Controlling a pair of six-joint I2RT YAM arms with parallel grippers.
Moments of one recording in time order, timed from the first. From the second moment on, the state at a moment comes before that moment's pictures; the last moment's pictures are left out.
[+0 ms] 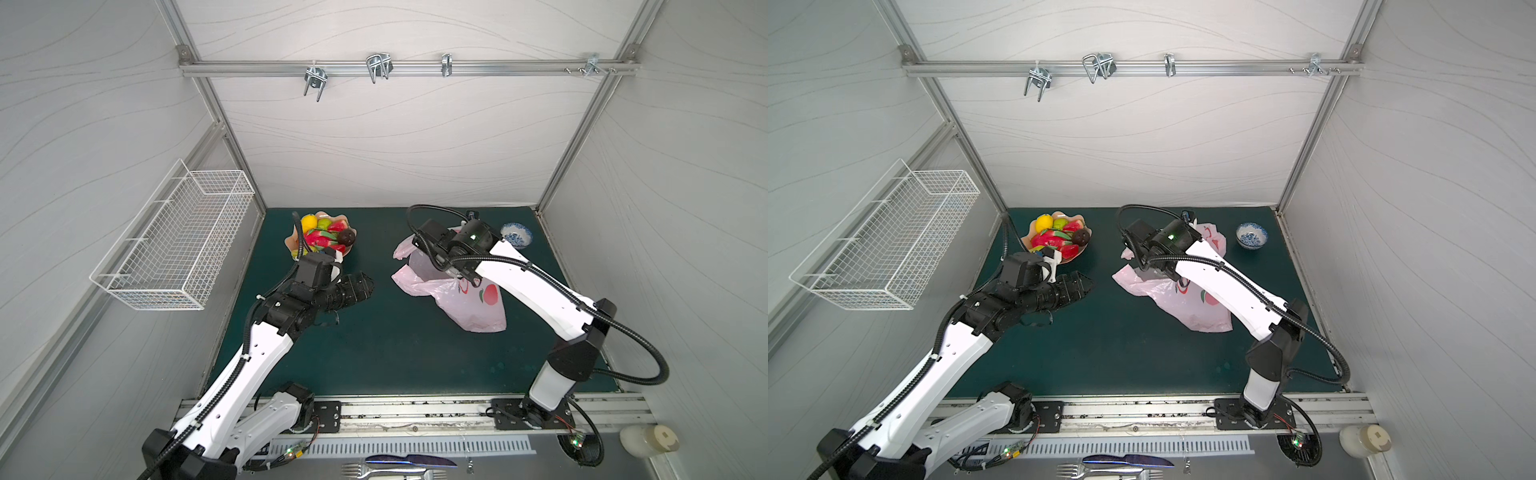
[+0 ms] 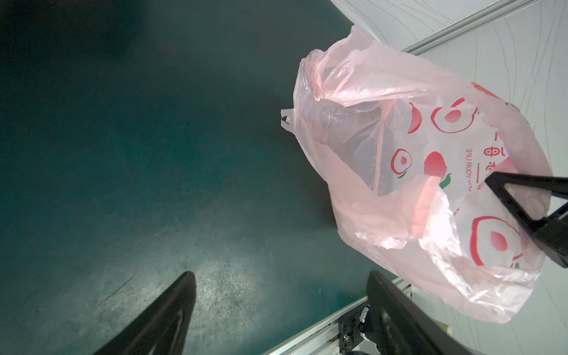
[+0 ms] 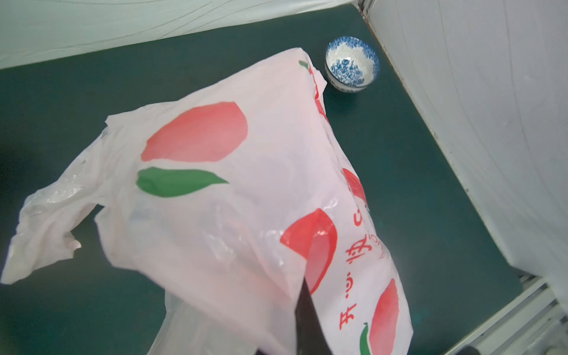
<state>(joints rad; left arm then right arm) -0.36 0.99 0.95 -0.72 0.31 -0.76 0.92 1.66 1.82 -1.49 0.71 1.16</state>
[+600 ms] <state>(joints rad) -0.24 1.25 1.12 -0.78 0.26 -0.74 0.77 1.48 1.46 -1.04 0.43 1.12</state>
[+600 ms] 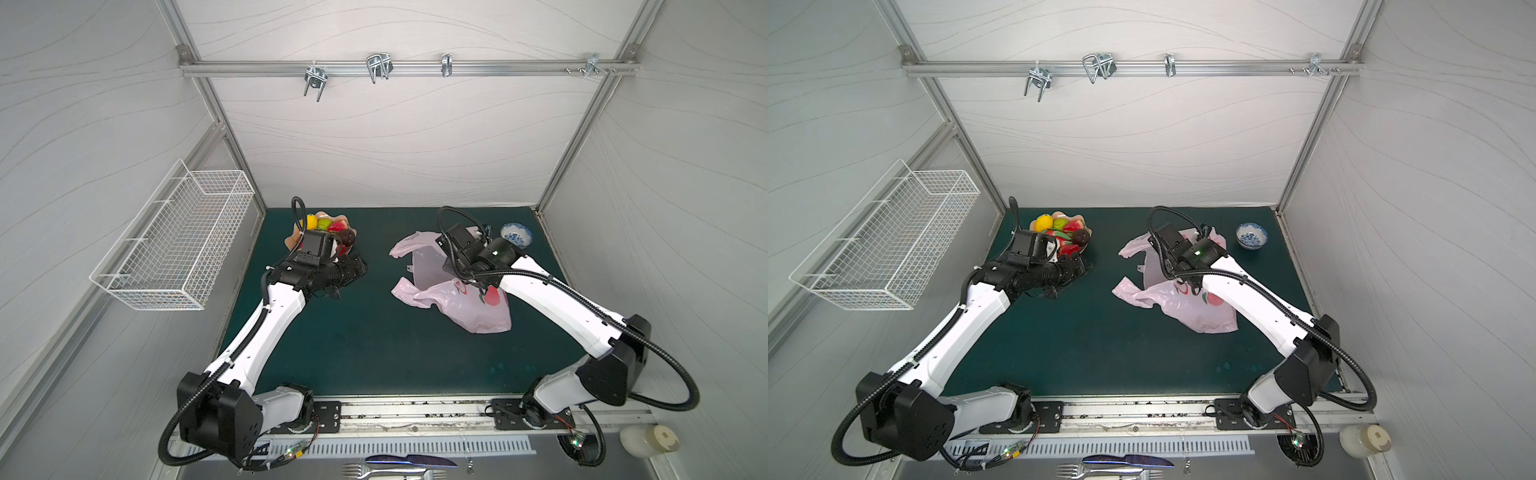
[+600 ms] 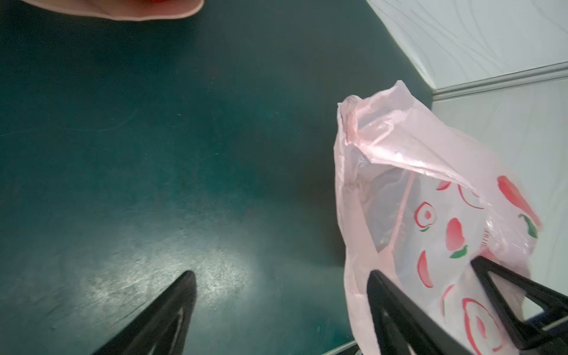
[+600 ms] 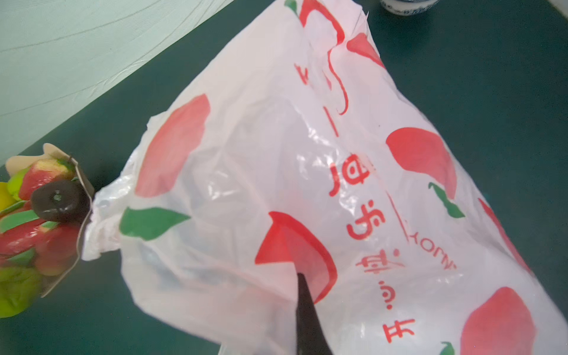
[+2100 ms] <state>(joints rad) 0.19 1.78 1.35 -0.62 0.24 -0.92 0.66 1.49 1.44 -0.88 0.08 0.94</state>
